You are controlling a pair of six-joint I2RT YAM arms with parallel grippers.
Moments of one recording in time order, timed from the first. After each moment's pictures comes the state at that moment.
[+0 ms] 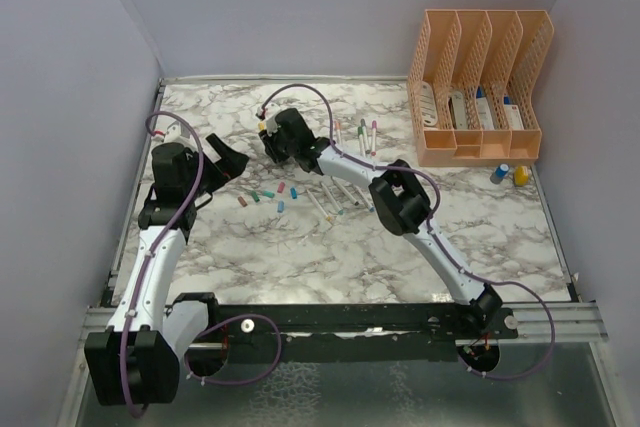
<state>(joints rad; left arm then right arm) 0.03 0.95 0.72 -0.22 0.27 -0.62 0.79 2.64 2.20 -0.04 -0.04 -0.04</state>
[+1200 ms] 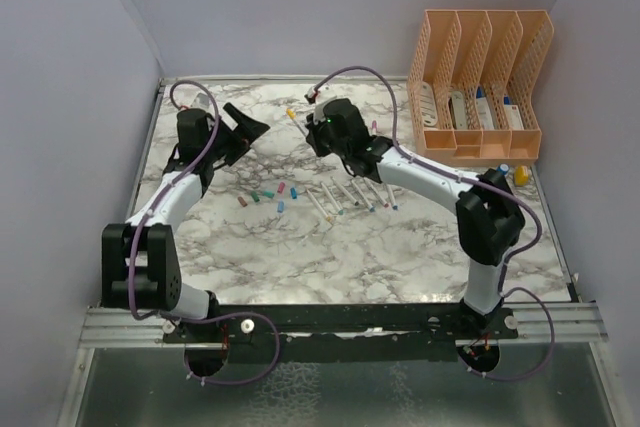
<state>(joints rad) -0.01 1.40 0.88 0.08 0.40 -0.85 0.76 1.94 1.52 -0.01 0.13 0.09</state>
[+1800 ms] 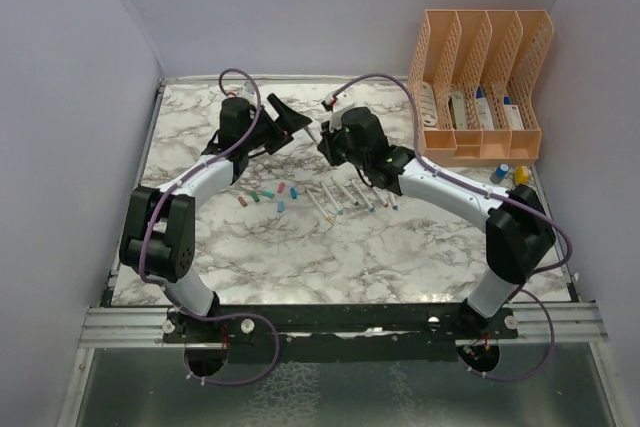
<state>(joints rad) -0.24 1.64 1.04 0.26 0.42 -0.96 0.76 1.70 1.29 -0.01 0.12 0.13</state>
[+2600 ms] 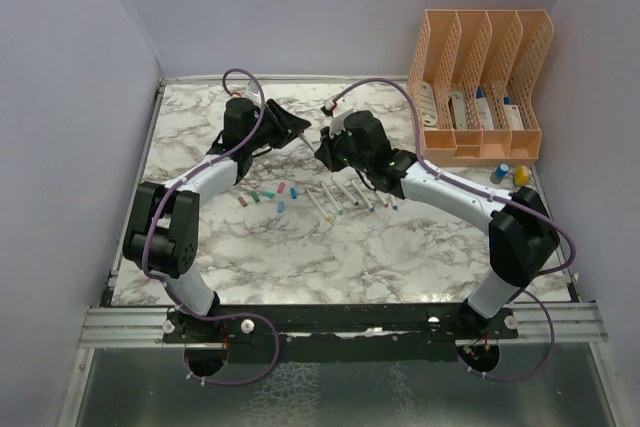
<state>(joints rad) -0.26 1.68 1.04 0.33 0.42 -1.01 0.76 1.67 1.25 0.00 0.02 0.14</state>
